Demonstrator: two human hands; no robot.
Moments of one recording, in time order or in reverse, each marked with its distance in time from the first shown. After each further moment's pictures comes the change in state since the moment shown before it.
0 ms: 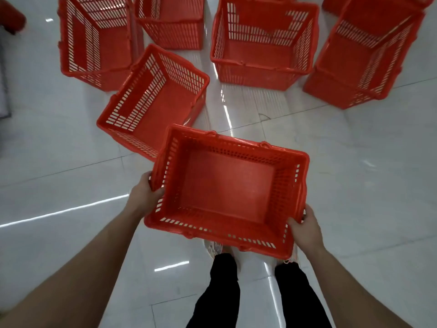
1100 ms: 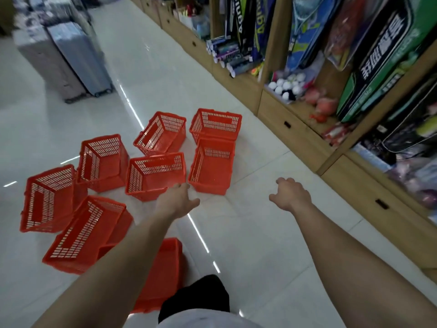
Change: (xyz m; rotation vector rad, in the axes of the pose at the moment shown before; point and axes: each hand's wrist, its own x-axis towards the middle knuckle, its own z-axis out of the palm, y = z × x) left_hand -0.422 0.609 0.060 0.603 0.039 0.675; right_hand -0.133 -0.094 -0.656 -0.617 0.262 -0.224
